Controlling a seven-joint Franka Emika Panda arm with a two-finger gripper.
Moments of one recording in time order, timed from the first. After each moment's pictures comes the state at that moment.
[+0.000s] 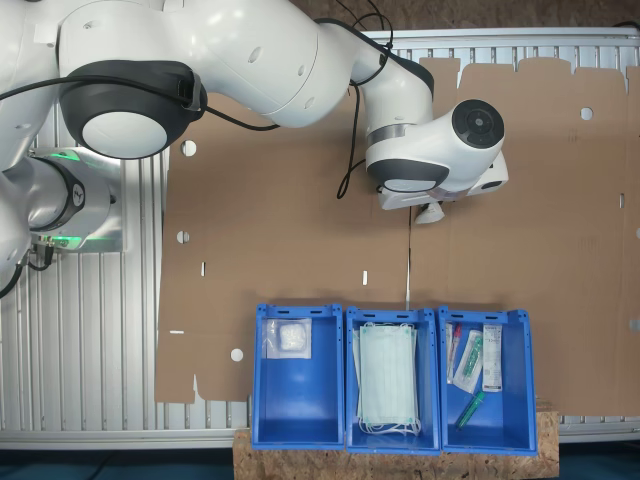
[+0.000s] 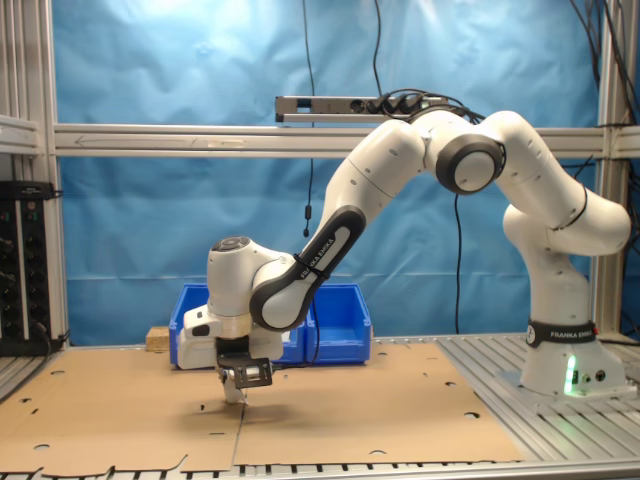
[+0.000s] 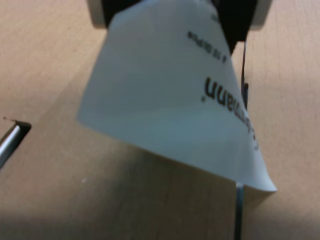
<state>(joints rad) 0.51 0.87 -0.55 -1.72 0.20 2.49 -0.96</state>
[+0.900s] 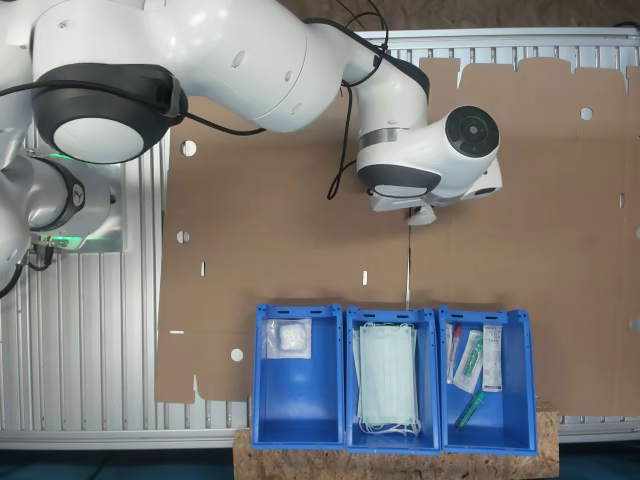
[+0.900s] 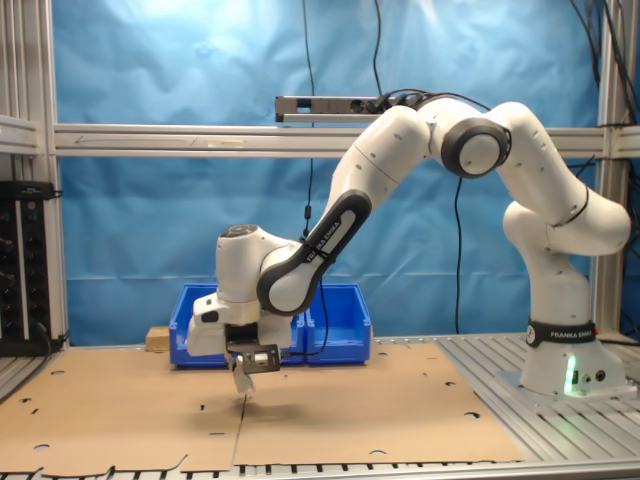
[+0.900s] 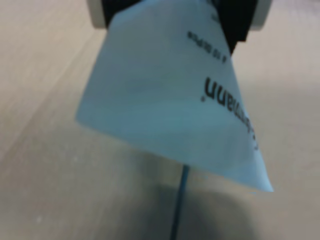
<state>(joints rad) 0.51 0.77 -0.55 -1.81 0.20 2.49 -0.96</state>
